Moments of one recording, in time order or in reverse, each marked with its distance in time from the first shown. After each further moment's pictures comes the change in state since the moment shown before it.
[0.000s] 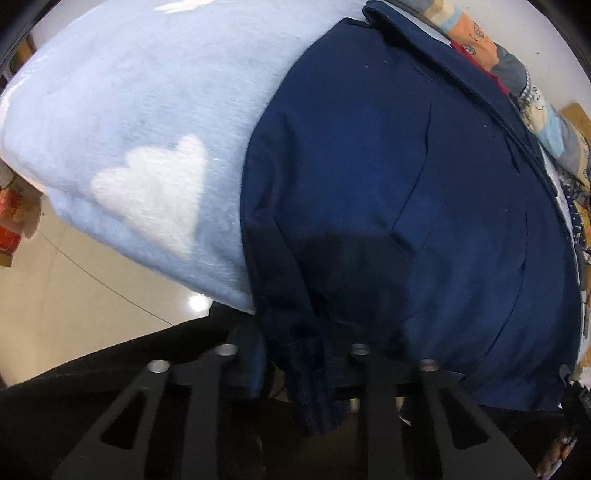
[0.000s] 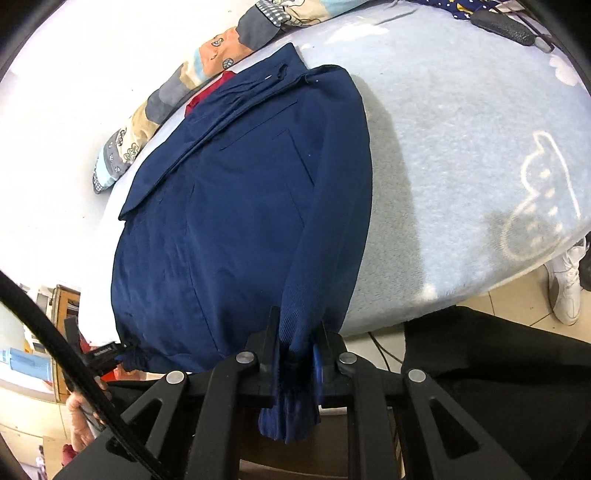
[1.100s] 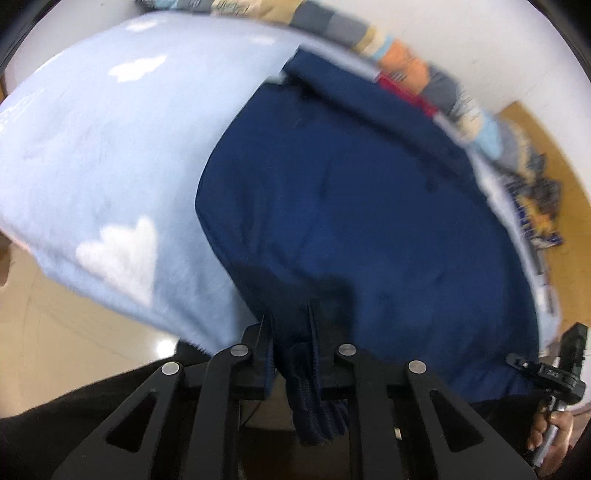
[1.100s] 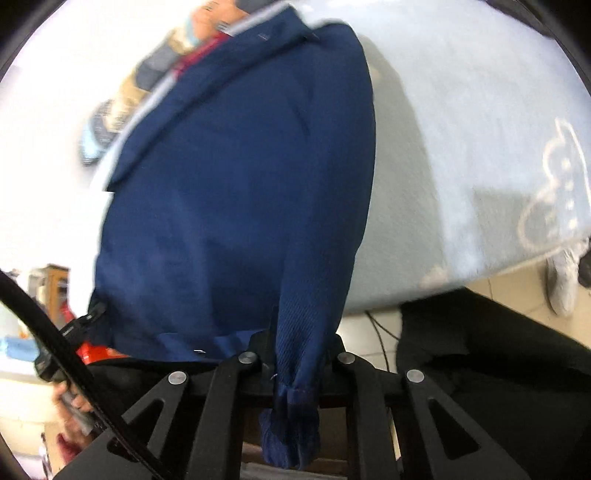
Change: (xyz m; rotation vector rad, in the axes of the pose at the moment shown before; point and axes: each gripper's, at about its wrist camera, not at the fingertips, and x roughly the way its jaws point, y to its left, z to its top) left arm -0.057 -0.027 0.002 0.131 -0.183 -0.196; right arm 0.020 0.019 0.012 -0.021 0.131 -0.020
